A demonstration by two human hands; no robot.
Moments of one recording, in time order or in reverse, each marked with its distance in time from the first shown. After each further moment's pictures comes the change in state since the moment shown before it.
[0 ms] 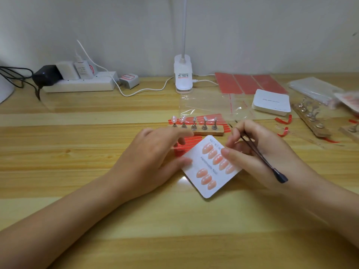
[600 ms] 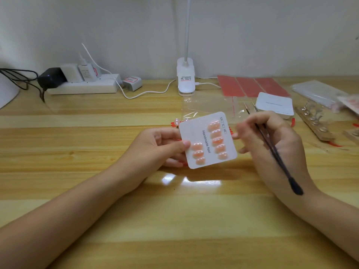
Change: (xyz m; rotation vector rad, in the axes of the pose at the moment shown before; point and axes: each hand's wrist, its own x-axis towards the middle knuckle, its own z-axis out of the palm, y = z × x) left_hand 0.009 0.007 -0.006 -1.085 -0.041 -0.611; right_hand 0.004 -0.006 0.015 0.125 0.401 -0.152
